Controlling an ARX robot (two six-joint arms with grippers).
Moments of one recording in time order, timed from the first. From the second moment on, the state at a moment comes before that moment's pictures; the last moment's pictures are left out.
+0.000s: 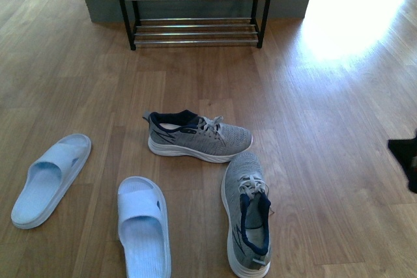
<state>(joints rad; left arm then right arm) 0.00 0.02 0.01 0.00 0.00 0.00 -0.08 1.76 0.36 0.75 0.01 0.03</state>
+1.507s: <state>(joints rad) 0.00 0.02 0.01 0.00 0.00 0.00 0.07 2.84 1.13 0.56 -0.14 0.32</state>
